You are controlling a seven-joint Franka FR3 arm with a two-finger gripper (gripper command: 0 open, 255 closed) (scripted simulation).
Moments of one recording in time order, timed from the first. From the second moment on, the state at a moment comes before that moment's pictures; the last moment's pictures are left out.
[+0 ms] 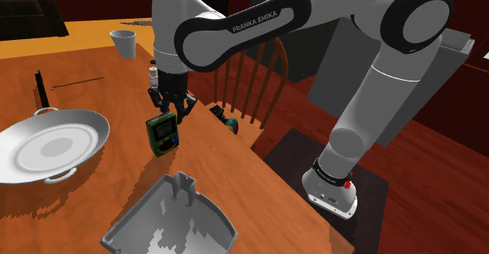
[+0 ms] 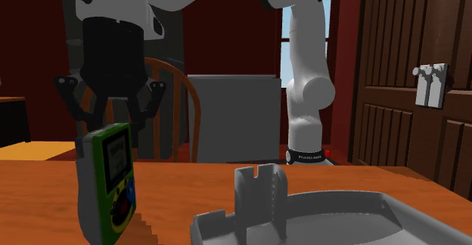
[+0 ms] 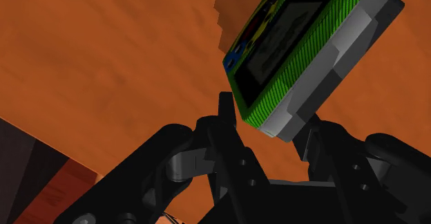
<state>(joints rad) -0.16 0.05 0.78 -2.01 0.04 2.11 1.69</state>
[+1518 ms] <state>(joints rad) -0.17 -0.01 0.78 -1.82 0.09 1.88 1.68</state>
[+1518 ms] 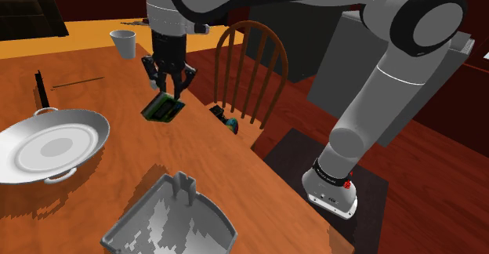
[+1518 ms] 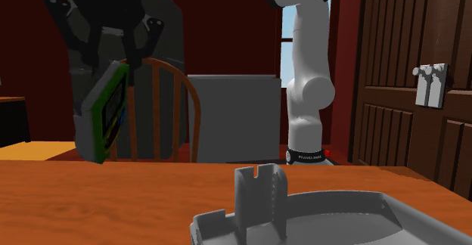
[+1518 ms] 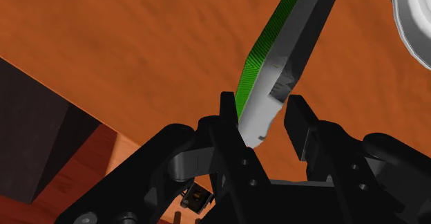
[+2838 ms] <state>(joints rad) -0.14 -0.10 0.80 -1.68 0.15 1.67 1.75</state>
